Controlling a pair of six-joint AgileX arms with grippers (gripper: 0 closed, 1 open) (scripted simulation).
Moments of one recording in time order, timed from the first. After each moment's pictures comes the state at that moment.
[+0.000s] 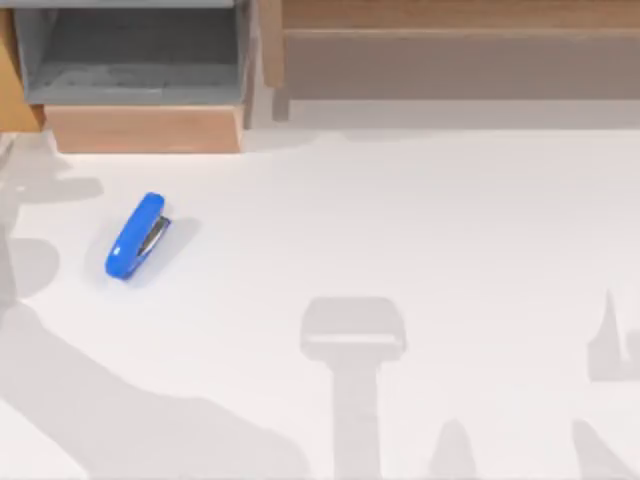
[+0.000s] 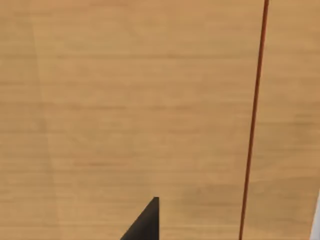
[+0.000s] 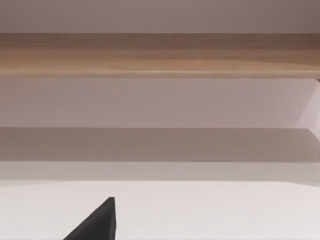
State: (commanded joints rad) left arm 0.39 2.33 1.21 1.11 0.44 1.58; right arm 0.00 0.00 0.00 0.00 0.00 0.00
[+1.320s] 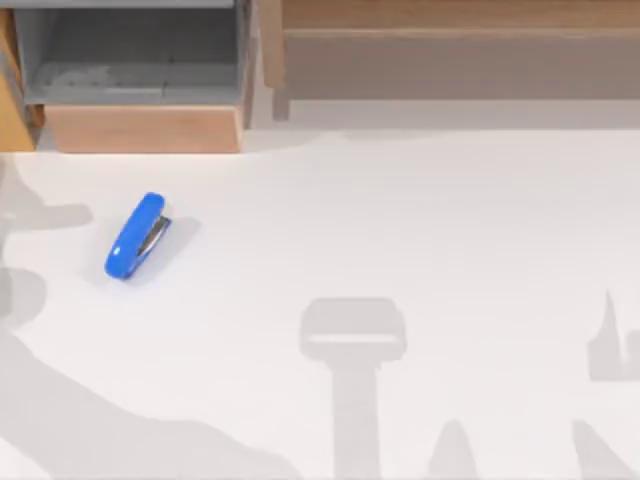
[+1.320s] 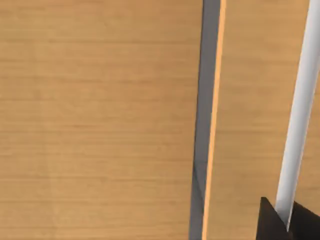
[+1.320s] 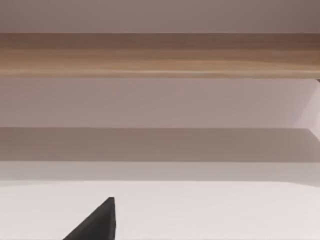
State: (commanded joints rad) left arm 0.43 2.27 1.06 1.19 0.48 1.58; right arm 0.00 0.00 0.00 0.00 0.00 0.00
